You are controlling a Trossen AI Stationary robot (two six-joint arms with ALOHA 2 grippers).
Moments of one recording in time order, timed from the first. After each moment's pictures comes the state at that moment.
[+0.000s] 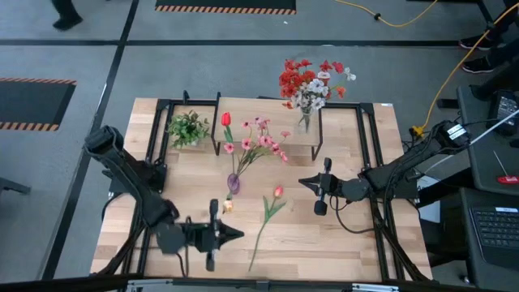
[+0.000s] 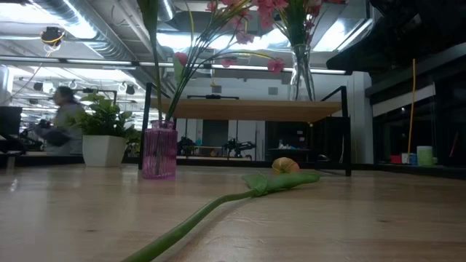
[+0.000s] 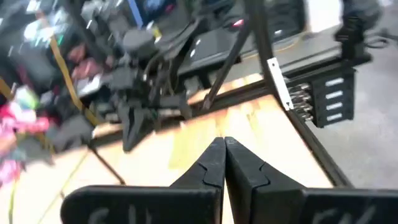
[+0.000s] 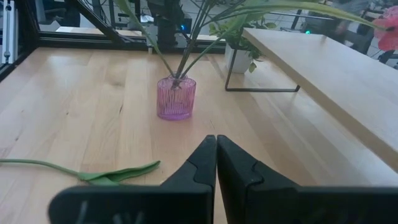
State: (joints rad) left arm -0.81 1.51 1.06 0.21 -0.86 0.13; right arm 0.48 1.14 0.38 0.42 0.70 0.12
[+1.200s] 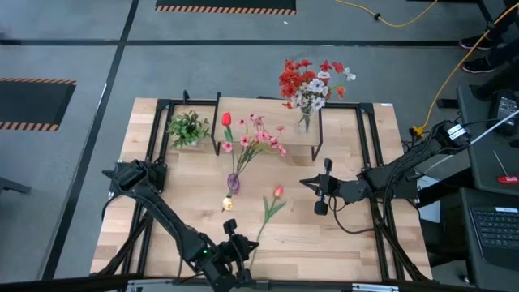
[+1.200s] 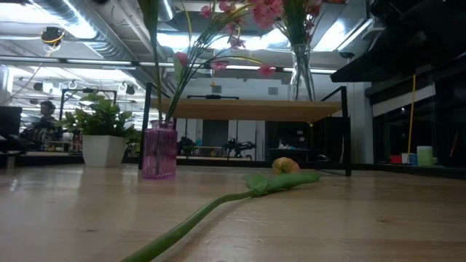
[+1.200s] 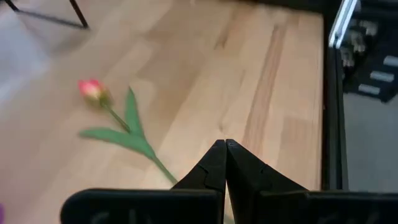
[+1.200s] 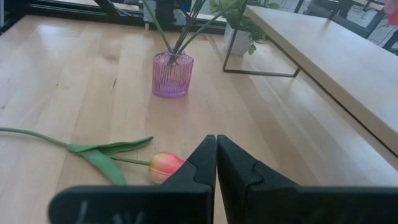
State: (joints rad) left arm -0.77 1.99 1.49 -0.42 -0.86 -0.86; right arm 0.48 1.14 0.38 0.32 0.70 0.13
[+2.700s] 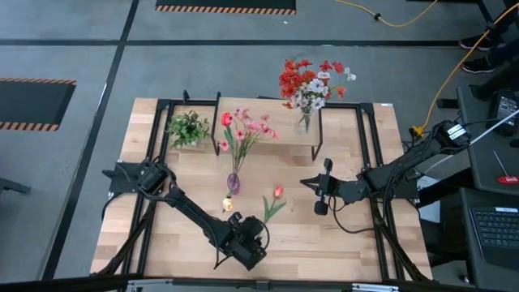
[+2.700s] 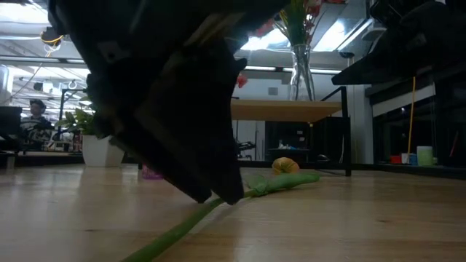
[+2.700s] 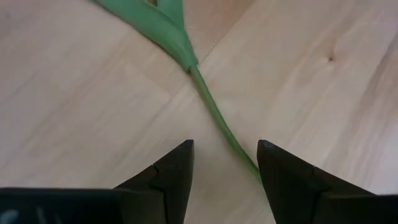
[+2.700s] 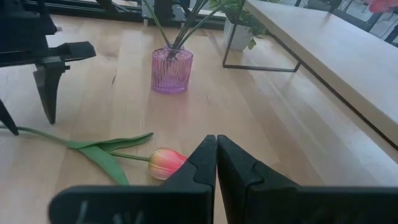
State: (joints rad) left arm -0.59 2.16 1.49 -0.51 -0.49 -1.20; right arm 0.48 1.14 0.38 0.30 0.70 0.15
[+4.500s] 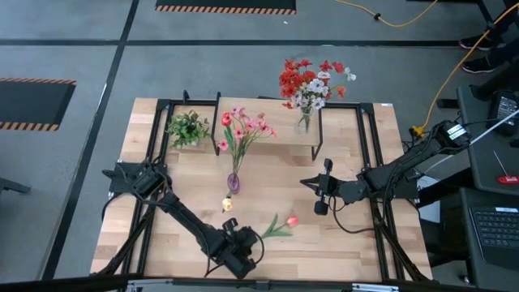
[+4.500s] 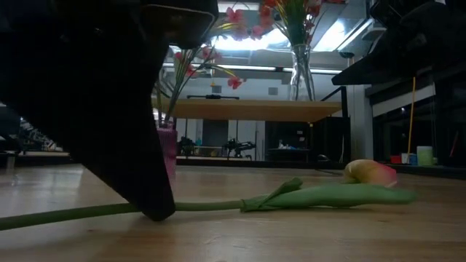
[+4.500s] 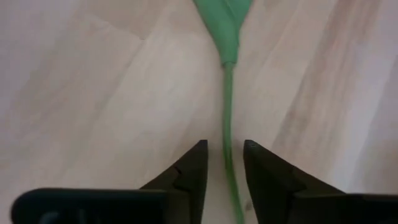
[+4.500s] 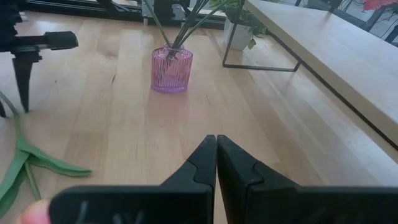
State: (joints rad) left arm -0.66 2.16 1.49 -0.58 -0.45 -1.10; right arm 0.48 1.14 0.38 0.30 0.70 0.15
